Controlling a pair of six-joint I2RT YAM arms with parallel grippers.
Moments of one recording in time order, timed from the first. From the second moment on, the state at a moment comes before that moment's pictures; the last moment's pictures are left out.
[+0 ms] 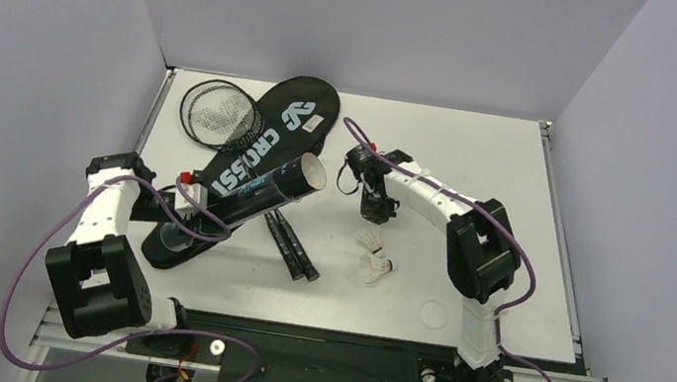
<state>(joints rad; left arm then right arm) 0.35 1.35 0.97 -1.53 1.22 2.08 0.66 2.01 1.51 -0.88 0.33 0.63</state>
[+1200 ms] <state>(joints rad) 0.35 1.35 0.97 -1.53 1.24 2.08 0.59 1.20 1.34 -0.37 0.10 1.06</state>
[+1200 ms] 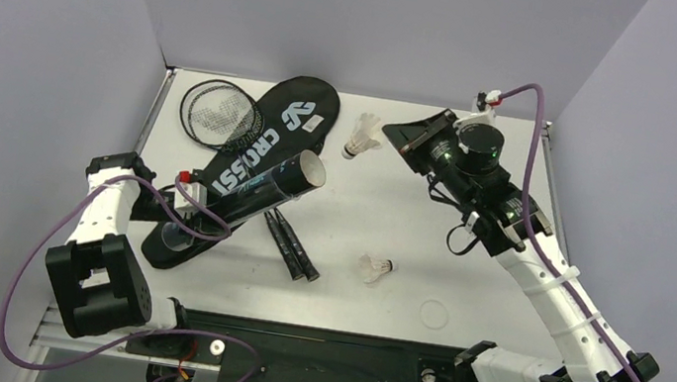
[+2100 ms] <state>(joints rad) 0.35 1.36 0.98 -1.53 1.29 2.05 0.83 1.27 1.34 -0.21 0.14 1.06</state>
